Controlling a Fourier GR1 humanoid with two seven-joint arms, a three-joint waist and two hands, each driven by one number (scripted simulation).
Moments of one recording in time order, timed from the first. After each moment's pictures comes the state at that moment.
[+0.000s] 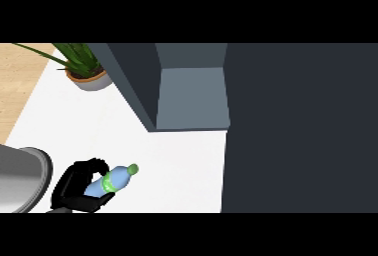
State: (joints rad) left arm -0.11 0.16 0.26 -0.78 0.06 -0.58 -0.59; right arm 0.99 -0.16 0.32 -2.48 -0.04 0.20 -0.25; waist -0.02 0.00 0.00
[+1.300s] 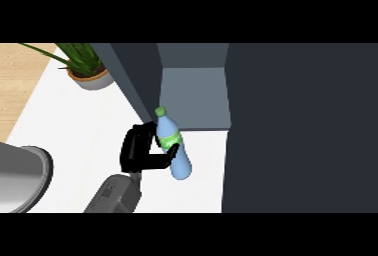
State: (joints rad) left arm -0.29 0.00 -0.23 -0.97 0.42 0.09 -0.58; right arm 1.01 -0.16 0.33 -2.48 -0.04 0.19 -0.27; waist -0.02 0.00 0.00
